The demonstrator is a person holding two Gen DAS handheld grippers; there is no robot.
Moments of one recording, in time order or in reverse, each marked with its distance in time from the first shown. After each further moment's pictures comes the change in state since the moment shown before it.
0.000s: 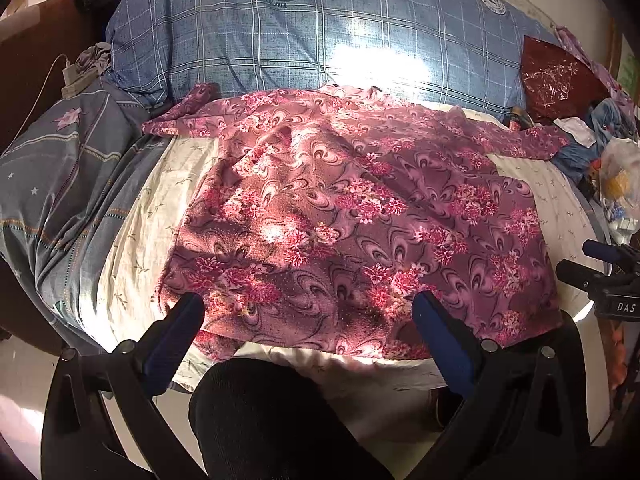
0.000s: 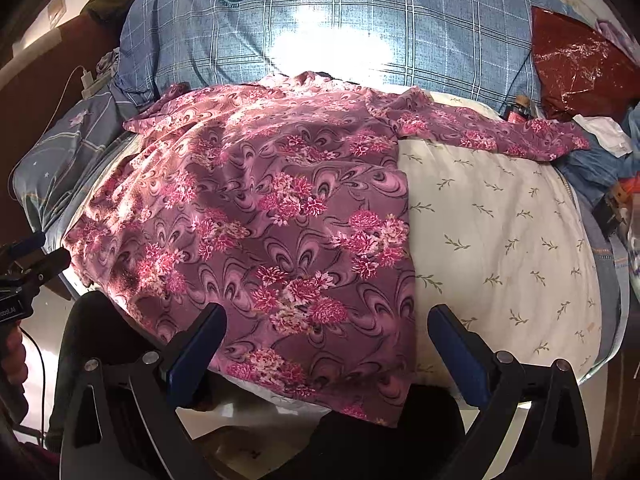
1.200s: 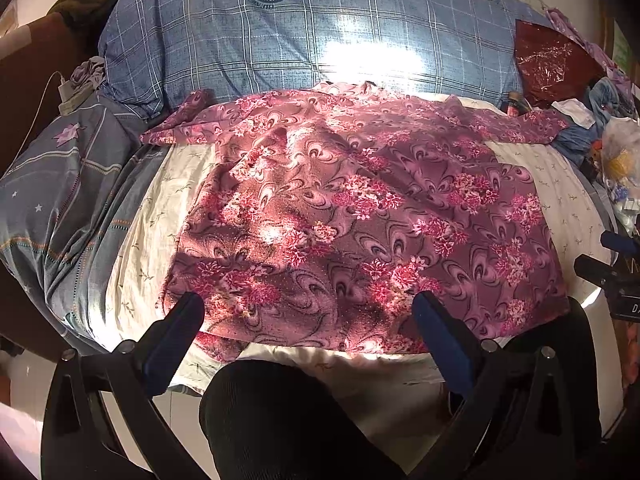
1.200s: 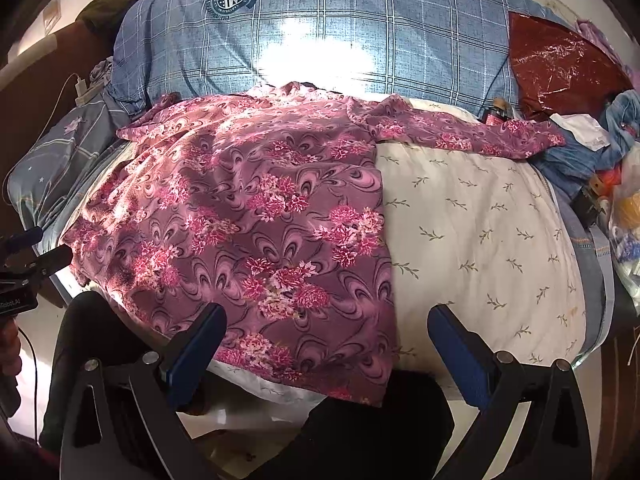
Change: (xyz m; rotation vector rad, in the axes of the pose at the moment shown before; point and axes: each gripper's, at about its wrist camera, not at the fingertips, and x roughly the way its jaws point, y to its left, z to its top) left arm -0.002 -0.010 0.002 0.067 0.006 0.028; right arm -0.018 -0.003 -0.015 0.007 -0.038 -0.055
